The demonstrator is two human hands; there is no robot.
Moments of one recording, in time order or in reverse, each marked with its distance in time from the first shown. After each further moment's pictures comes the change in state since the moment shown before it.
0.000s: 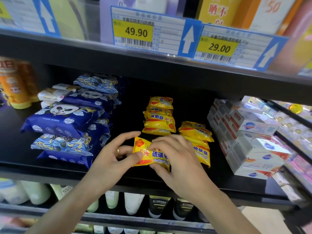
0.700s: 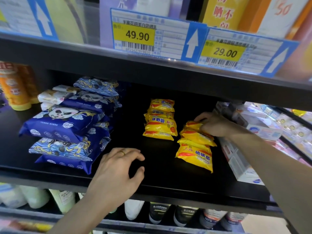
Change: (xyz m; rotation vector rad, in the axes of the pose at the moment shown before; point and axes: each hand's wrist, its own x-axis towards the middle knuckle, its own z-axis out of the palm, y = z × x) left_hand -0.002 -0.011 0.013 0.832 0.094 0.107; right_hand 0.094 0.161 -0.059 0.082 -0.334 0.716
